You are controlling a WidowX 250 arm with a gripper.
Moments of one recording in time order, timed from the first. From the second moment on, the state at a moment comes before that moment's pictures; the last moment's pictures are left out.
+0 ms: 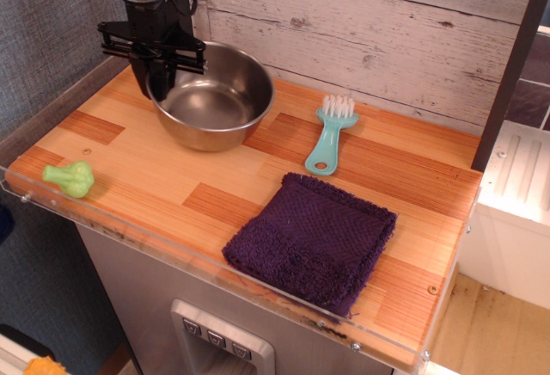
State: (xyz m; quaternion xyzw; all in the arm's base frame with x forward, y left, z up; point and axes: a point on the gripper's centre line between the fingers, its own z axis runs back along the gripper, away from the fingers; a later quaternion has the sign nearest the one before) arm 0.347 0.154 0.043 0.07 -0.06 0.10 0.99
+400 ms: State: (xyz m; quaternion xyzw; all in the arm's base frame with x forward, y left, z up) arm 0.362 0.160 0.037 0.07 -0.07 0.12 0.99
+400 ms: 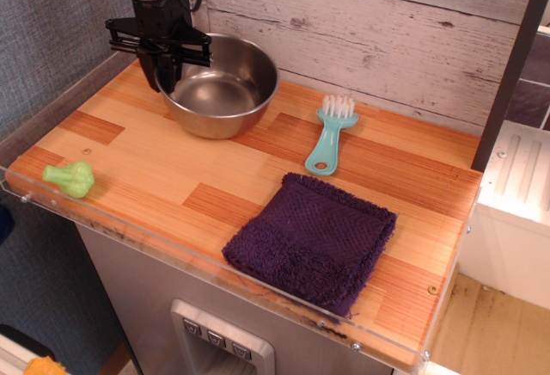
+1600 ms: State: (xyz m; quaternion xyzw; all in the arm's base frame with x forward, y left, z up) arm 0.375 0.135 0.100 0.00 -0.12 0.05 0.99
